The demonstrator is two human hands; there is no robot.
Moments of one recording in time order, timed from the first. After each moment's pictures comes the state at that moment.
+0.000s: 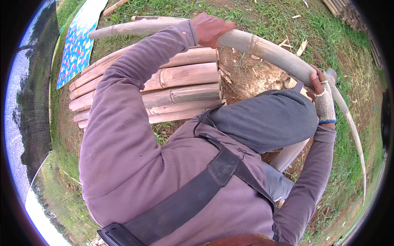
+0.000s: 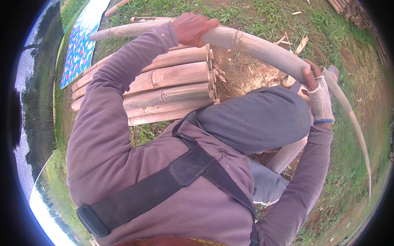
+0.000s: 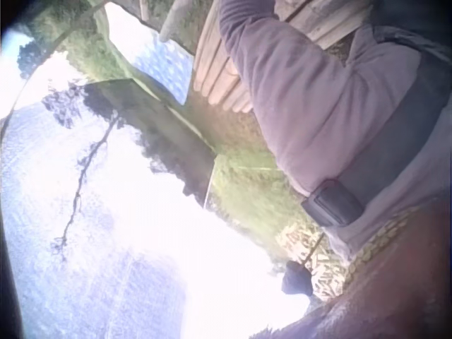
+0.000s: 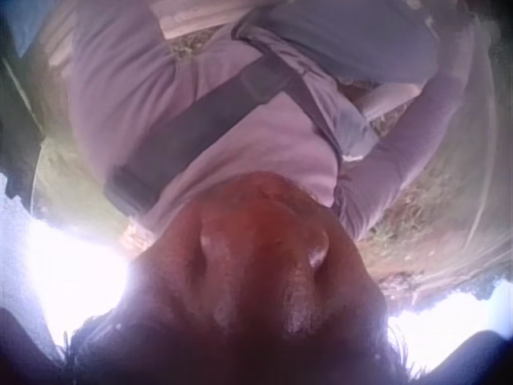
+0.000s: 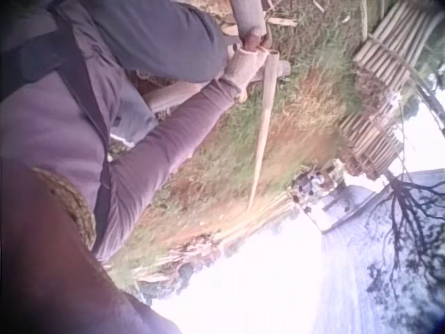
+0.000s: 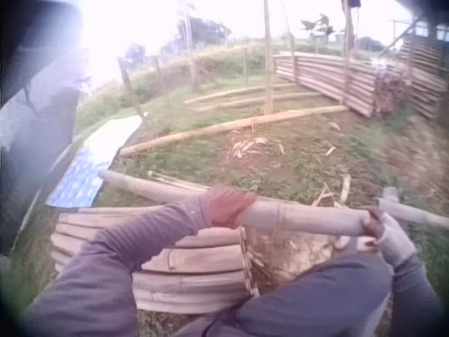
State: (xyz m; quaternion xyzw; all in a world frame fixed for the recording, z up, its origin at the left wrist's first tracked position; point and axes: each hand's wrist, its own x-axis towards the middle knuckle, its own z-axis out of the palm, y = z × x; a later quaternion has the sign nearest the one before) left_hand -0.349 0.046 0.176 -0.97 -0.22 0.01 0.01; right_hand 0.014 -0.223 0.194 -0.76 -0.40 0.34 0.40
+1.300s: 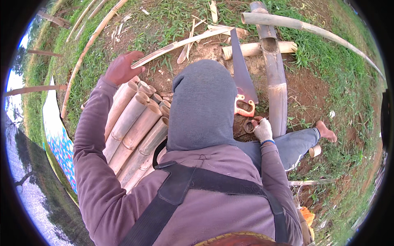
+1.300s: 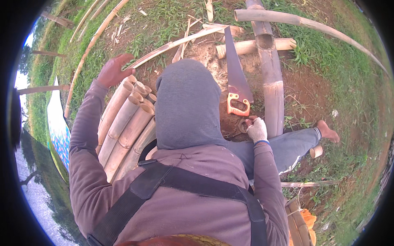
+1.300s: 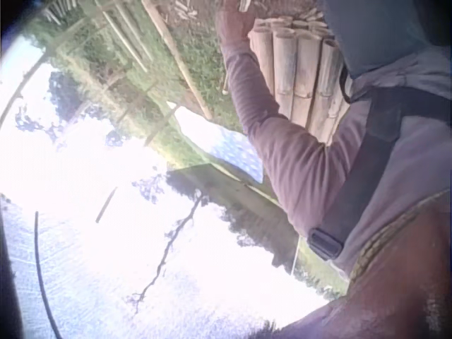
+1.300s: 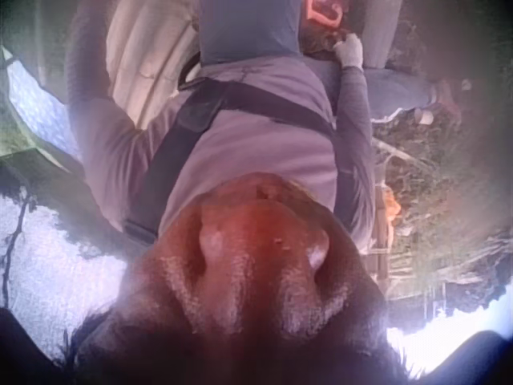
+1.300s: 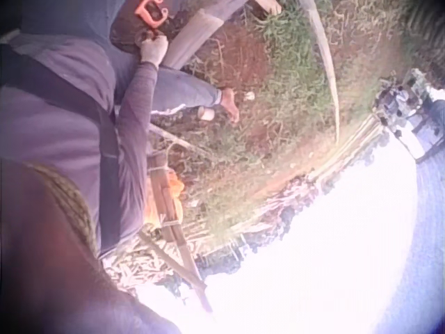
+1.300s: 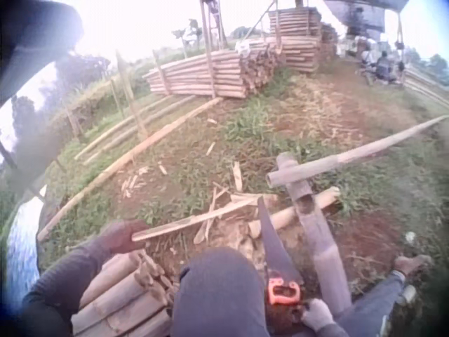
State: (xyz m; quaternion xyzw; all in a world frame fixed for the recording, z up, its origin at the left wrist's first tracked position) left_hand -0.252 0.102 0.162 -0.98 -0.15 0.04 -0.12; right_hand -0.065 -0.497 -0.108 -0.91 -0.15 0.27 0.28
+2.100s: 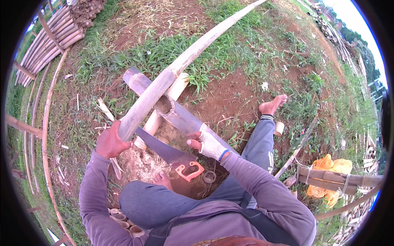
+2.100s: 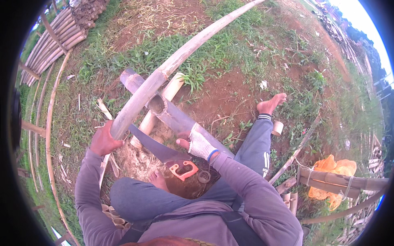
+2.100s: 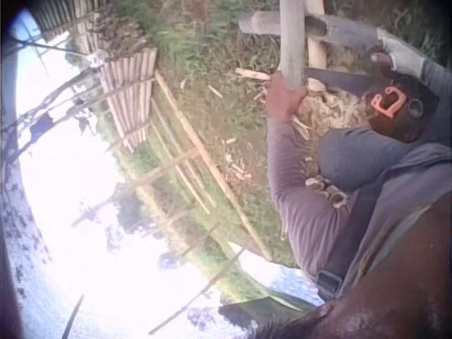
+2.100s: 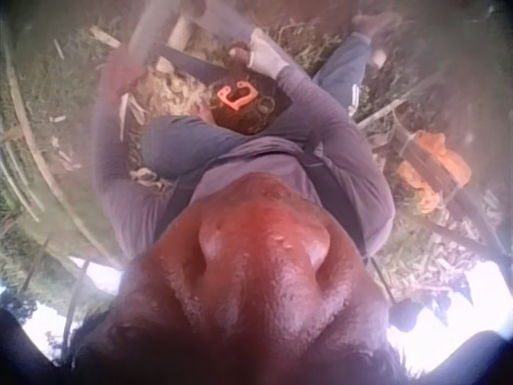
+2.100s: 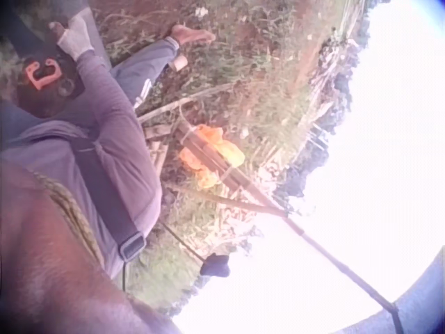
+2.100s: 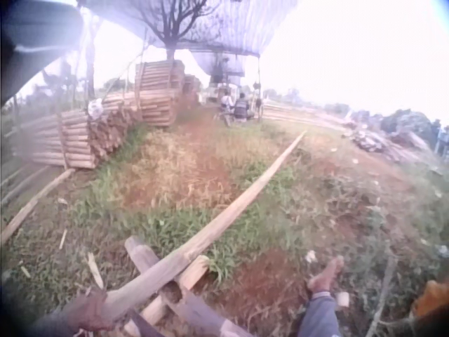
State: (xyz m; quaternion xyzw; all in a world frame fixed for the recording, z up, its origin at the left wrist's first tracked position) left_hand 0.097 -0.027 0.127 -0.98 0.02 0.13 -0.17; right_hand 0.071 -0.435 -0.025 -0.77 -0.05 0.25 0.58
